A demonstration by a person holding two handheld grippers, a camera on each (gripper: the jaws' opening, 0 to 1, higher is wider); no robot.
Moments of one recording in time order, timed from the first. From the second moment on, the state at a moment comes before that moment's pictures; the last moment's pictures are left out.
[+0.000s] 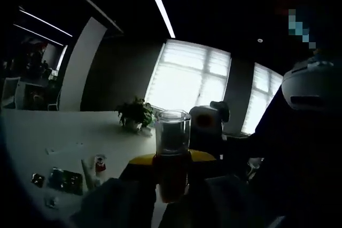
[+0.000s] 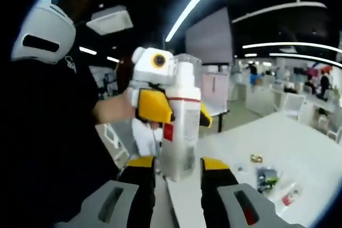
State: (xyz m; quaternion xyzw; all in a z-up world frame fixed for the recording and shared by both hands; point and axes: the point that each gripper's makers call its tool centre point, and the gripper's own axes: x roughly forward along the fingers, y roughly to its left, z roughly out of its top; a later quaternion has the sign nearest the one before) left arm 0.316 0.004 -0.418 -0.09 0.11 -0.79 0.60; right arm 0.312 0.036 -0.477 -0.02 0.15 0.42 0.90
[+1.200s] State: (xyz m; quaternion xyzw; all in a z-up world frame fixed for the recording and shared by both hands) left arm 0.312 0.003 -0.431 -0.03 0.09 -0.81 0.58; right arm 0.316 0.036 -0.469 -0.03 0.12 0.47 0.87
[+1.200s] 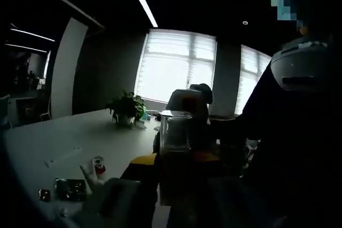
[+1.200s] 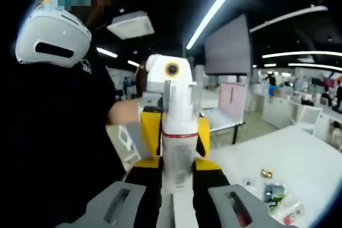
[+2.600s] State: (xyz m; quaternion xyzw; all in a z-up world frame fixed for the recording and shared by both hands) left arm 0.395 0.058 -0.604 -0.03 0.21 -0.50 0.84; right arm 0.382 -0.110 -0.636 -0.04 0.13 0.32 0.94
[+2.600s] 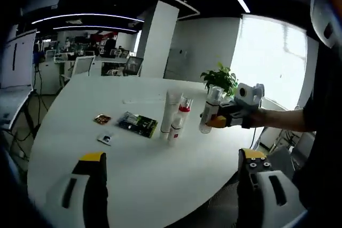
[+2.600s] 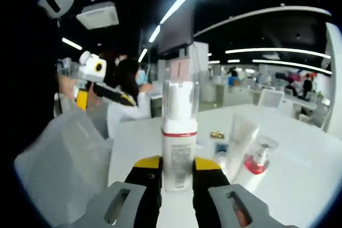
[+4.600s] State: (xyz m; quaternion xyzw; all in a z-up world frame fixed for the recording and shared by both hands) left arm 0.417 0.034 -0.669 0.04 0.28 -0.46 0.84; right arm 0.407 -0.147 -0.754 -0.07 0.18 0.33 0.92
